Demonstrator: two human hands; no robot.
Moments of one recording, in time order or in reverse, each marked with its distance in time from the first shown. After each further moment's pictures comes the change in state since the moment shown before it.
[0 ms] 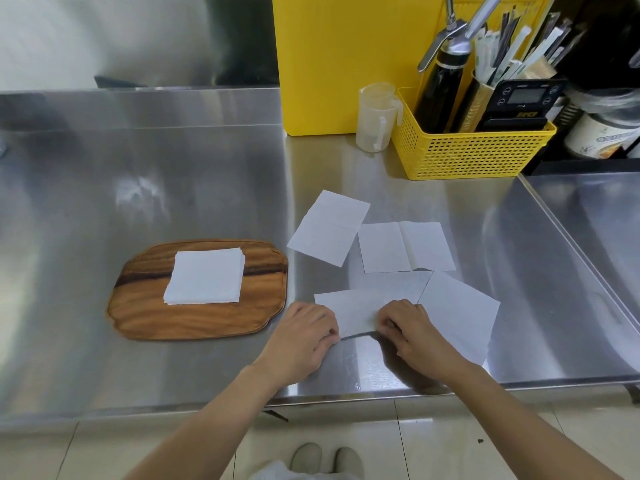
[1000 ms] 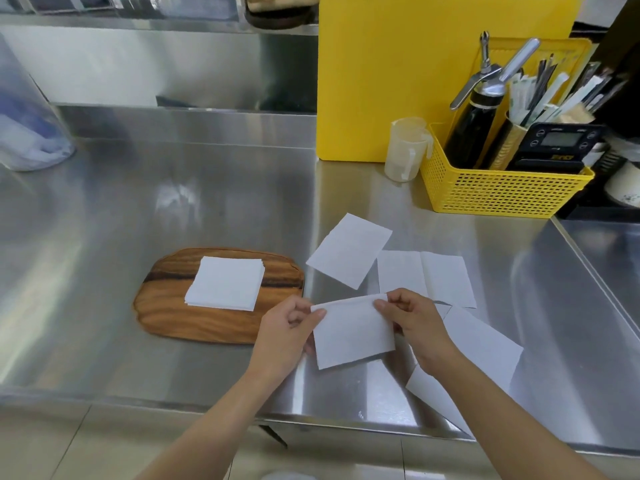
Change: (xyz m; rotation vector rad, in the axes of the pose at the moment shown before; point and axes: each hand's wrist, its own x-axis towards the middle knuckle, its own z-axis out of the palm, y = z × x) left_hand 0.004 0.018 -0.035 -0.785 0.452 -0.677; right_hand 0.045 -0.029 -0.023 0.899 0.185 0.351
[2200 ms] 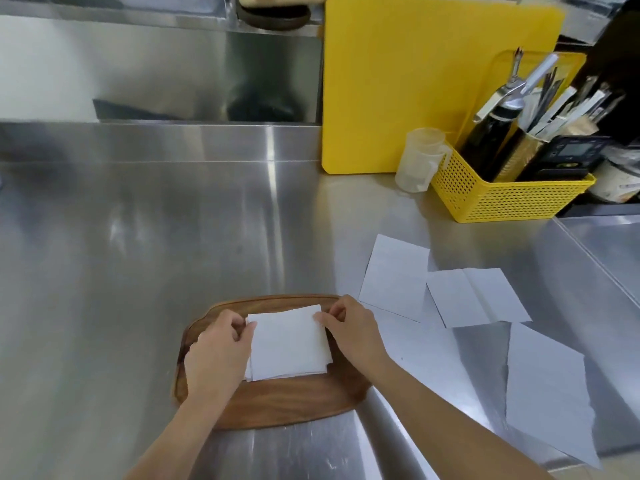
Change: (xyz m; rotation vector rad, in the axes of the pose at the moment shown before) left_hand 0.115 -0.055 -0.179 0.609 0.182 -0.019; right_hand 0.073 -0.026 0.204 -0.512 0.204 0.018
